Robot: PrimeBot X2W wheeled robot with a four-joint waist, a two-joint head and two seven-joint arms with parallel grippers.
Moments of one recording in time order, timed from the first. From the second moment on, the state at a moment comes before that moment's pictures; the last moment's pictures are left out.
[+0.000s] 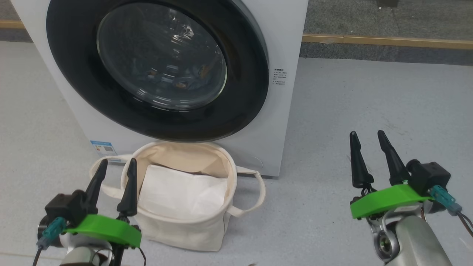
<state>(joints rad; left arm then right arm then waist) -0.24 0.28 -0.24 0.28 -0.49 0.02 -0.24 -0.26 -0.04 0.02 0.30 0.22 0.13 -0.25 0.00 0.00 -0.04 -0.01</state>
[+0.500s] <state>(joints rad) -0.25 0.28 -0.25 0.29 -0.49 0.03 -0.24 -0.26 -0.04 0.03 0.31 0.23 0.13 -0.25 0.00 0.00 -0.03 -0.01</state>
